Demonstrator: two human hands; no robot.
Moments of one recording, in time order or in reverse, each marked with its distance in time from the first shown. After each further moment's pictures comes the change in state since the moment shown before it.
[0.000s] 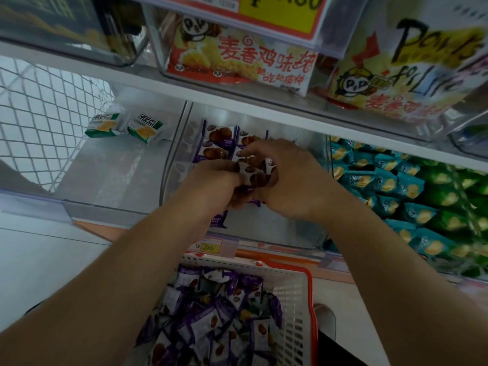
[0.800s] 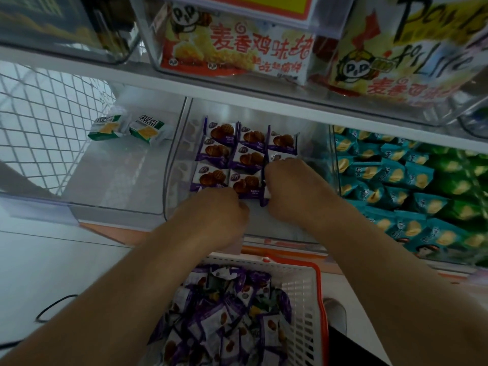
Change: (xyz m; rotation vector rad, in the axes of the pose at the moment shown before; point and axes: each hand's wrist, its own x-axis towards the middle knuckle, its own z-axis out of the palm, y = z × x) left_hand -0.010 -0.022 0.001 1.327 0.015 0.079; right_hand 0.004 0.012 0.032 -0.417 -0.048 0.180
